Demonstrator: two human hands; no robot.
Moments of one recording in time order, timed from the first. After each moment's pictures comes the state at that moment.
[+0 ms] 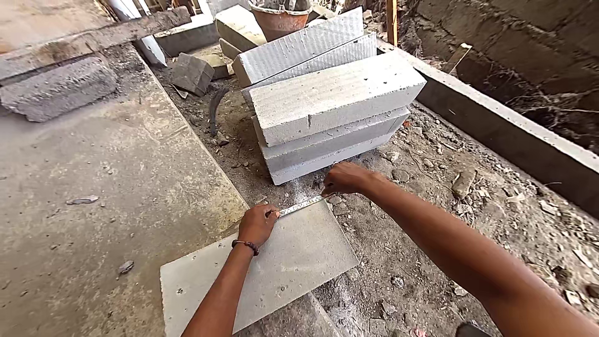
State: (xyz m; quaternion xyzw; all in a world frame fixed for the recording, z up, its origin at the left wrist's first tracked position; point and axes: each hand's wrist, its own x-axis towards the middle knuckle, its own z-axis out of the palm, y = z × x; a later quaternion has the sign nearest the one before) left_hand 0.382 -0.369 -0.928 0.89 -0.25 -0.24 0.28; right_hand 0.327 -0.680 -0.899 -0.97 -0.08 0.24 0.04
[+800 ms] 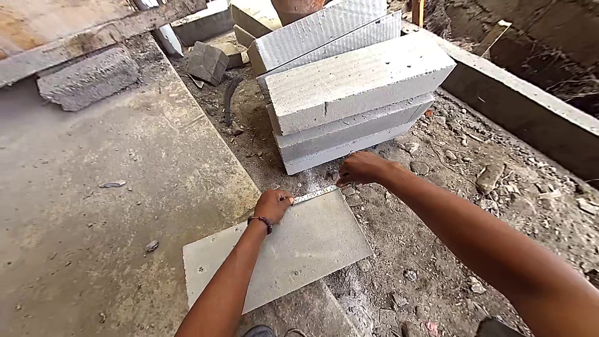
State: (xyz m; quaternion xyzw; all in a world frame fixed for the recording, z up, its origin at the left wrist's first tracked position) left_hand 0.386 -0.374 -0.902 0.87 -0.18 -0.35 0.29; right_hand 0.327 -0.679 -0.896 -0.97 -0.07 0.25 0.05
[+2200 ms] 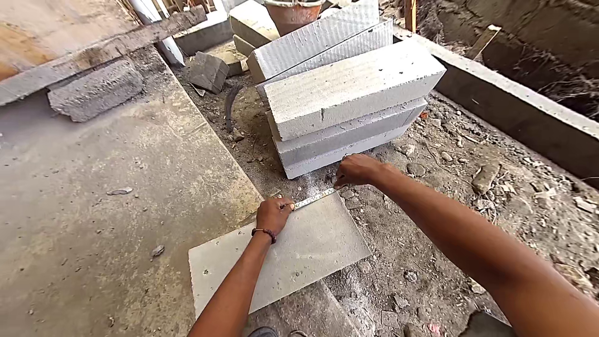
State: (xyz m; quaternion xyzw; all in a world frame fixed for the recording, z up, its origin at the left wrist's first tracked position) left_hand 0.379 -0.368 -0.928 0.89 -0.22 -0.25 0.31; right_hand 0.331 -0.677 -0.895 -0.97 -0.07 0.25 0.04
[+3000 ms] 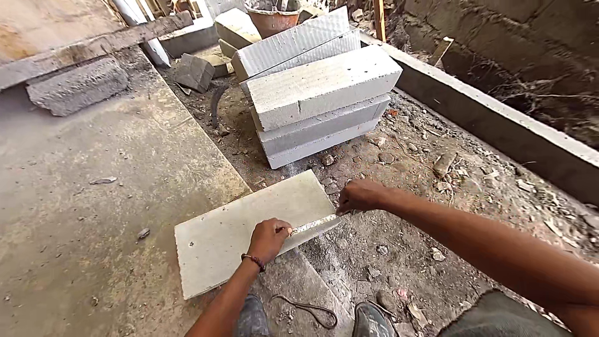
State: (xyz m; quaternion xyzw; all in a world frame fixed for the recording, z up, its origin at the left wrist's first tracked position) left_hand 0.254 -0.318 -0.908 0.85 -0.26 -0.33 0.33; right_hand 0.168 -0.632 -0.861 -0.94 -0.02 0.31 0.13
